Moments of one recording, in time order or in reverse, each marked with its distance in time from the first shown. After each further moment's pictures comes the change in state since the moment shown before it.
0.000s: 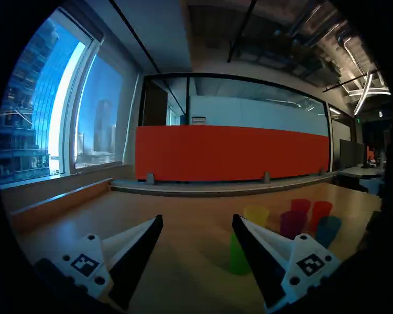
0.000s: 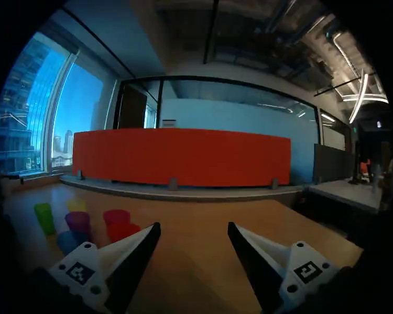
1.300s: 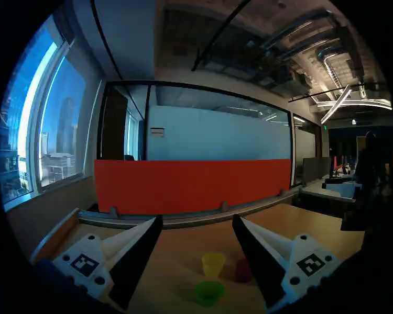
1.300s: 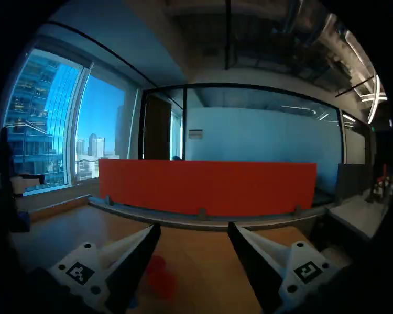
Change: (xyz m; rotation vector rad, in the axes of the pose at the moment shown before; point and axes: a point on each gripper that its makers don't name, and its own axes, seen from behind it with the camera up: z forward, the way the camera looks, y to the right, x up) left arm 0.170 0.059 0.013 -0.292 0.018 0.001; right arm 0.163 -0.043 -0.008 0.196 0.007 0.016
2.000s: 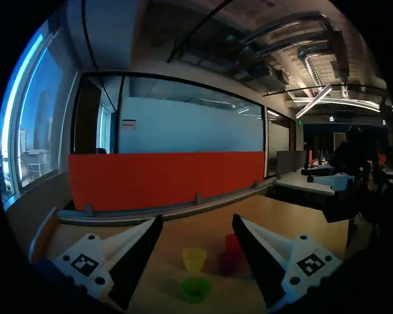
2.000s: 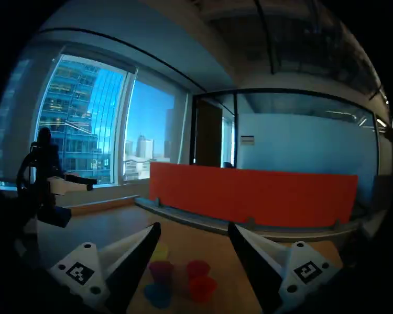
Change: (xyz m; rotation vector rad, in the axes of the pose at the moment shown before) left arm -0.009 0.023 0.007 -0.209 -0.051 0.001; right arm 0.019 -0.085 -0.019 0.358 0.030 -0.043
